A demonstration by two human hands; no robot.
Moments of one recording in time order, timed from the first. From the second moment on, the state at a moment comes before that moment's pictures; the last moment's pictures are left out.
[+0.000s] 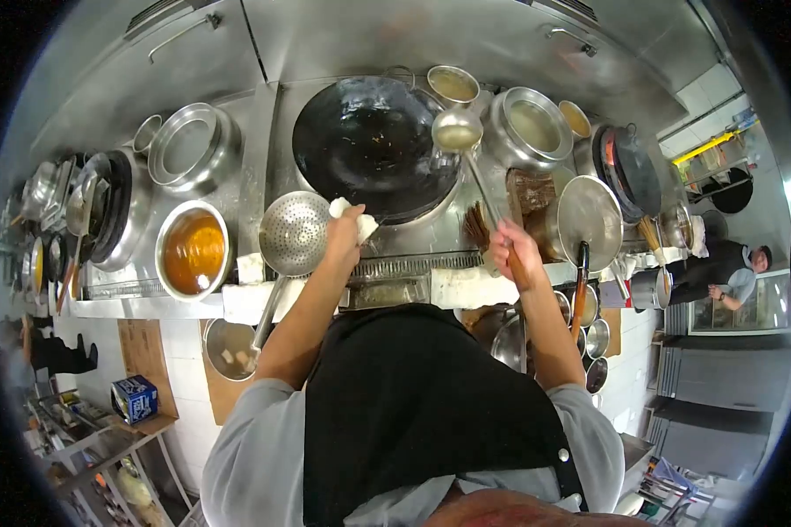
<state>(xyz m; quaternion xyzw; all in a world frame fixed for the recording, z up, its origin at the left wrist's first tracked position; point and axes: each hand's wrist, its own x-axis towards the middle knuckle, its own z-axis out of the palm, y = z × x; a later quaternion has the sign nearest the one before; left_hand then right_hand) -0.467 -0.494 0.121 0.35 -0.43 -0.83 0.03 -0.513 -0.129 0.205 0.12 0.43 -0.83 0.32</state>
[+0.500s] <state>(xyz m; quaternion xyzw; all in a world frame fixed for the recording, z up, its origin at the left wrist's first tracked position) -0.470 -0.483 0.124 0.37 -0.43 -0.82 0.08 -0.850 -0.206 0.132 -0.03 0.87 -0.48 0.11</state>
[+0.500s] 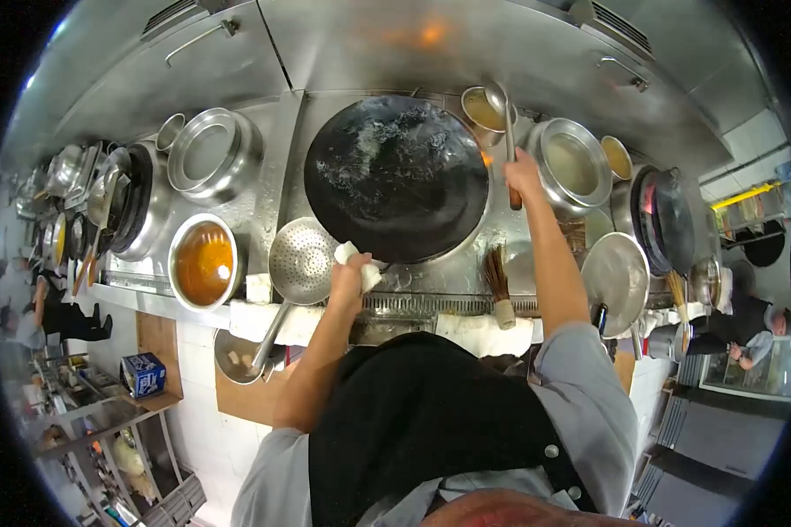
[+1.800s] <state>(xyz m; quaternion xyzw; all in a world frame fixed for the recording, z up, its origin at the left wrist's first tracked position) -0.430 -0.627 0.150 0.29 -0.55 -0.78 0.04 -0.329 -0.160 0.112 -0.01 0.86 -0.50 -0.02</state>
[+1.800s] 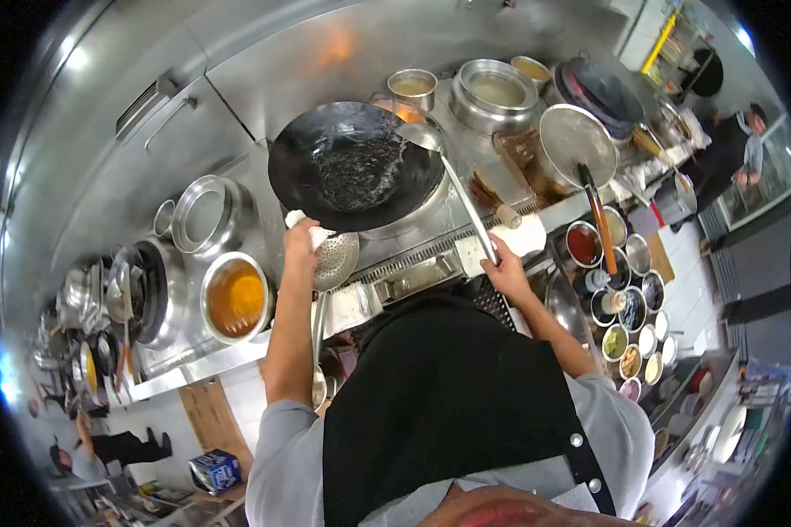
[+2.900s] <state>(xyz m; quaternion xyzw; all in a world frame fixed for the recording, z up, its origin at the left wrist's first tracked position) -0.457 -0.542 0.256 0.23 -0.72 -0.60 0.26 -0.387 -0.008 0.115 -0.19 0.93 -0.29 0.11</state>
